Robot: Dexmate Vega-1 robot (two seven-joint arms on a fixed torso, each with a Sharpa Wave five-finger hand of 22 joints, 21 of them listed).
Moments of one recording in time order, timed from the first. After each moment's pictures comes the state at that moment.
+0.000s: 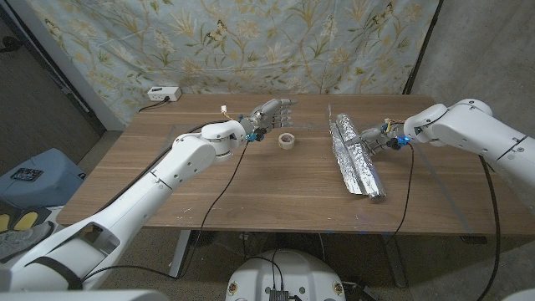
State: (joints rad) left arm 0.70 0.57 0.54 -1.88 -0.81 0.44 0.14; left_hand 0.79 0.05 0.45 -0.16 0.27 0.01 0.21 0.18 0.19 0.04 0.21 0.32 0.35 0.16 0.22 0.20 0.22 0.26 0.21 0.29 0.20; right arm -0.59 -1.05 -0.54 -1.87 0.62 -0.89 0.18; right_hand 1.04 0.06 0.22 -0.15 0.18 0.72 0.13 0.36 0.40 0.64 0.06 0.83 0.63 0.76 -0.05 0.49 0.54 0.67 0.16 0.24 0.17
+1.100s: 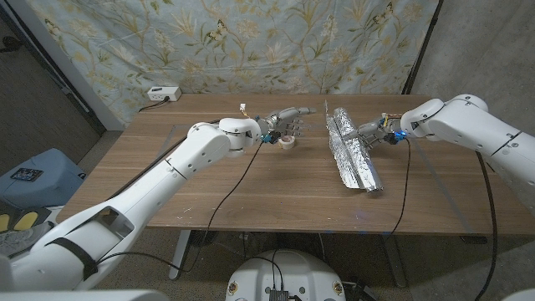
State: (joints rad) left arm 0.59 0.52 0.64 -1.87 -0.79 0.63 0.16; left_hand 0.85 0.09 0.24 -0.15 0.31 -0.08 0.21 0.18 0.19 -0.07 0.21 0.38 0.42 0.11 0.22 0.20 0.23 0.23 0.21 0.31 0.21; right arm -0.56 -1.03 -0.56 -1.87 0.58 -0.87 0.19; right_hand 1.04 0.06 0.22 -0.15 0.18 0.72 0.13 0.35 0.41 0.64 0.06 0.83 0.63 0.77 -0.05 0.48 0.55 0.68 0.16 0.24 0.18
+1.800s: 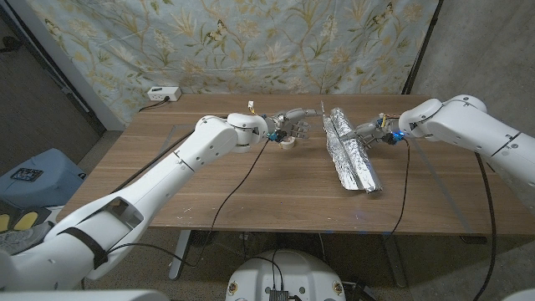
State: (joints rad) left arm 0.53 0.48 0.67 -1.84 -0.78 0.70 0.15; left_hand 0.85 0.10 0.23 -0.15 0.32 -0.17 0.21 0.18 0.19 -0.15 0.22 0.46 0.48 0.09 0.22 0.21 0.26 0.19 0.21 0.36 0.22; right arm -0.55 -1.04 -0.57 -1.89 0.56 -0.86 0.20; right_hand 1.04 0.06 0.22 -0.15 0.17 0.72 0.13 0.35 0.41 0.64 0.06 0.83 0.63 0.77 -0.05 0.48 0.56 0.68 0.16 0.24 0.18
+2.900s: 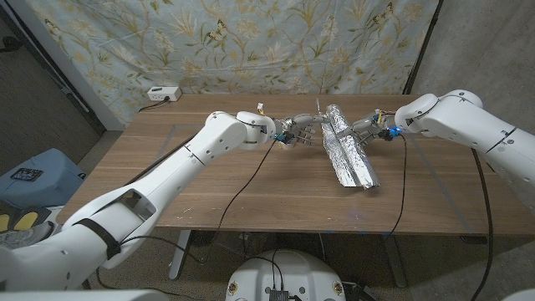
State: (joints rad) left arm 0.48 0.41 0.70 -1.76 -0.81 0.78 0.14; left_hand 0.92 0.11 0.22 -0.15 0.34 -0.17 0.20 0.18 0.19 -0.16 0.21 0.63 0.58 0.11 0.22 0.22 0.33 0.16 0.21 0.46 0.22; right arm -0.52 -1.02 -0.59 -1.91 0.53 -0.88 0.22; right_hand 1.03 0.07 0.23 -0.15 0.17 0.72 0.13 0.34 0.42 0.64 0.06 0.83 0.63 0.77 -0.05 0.47 0.57 0.68 0.17 0.22 0.18
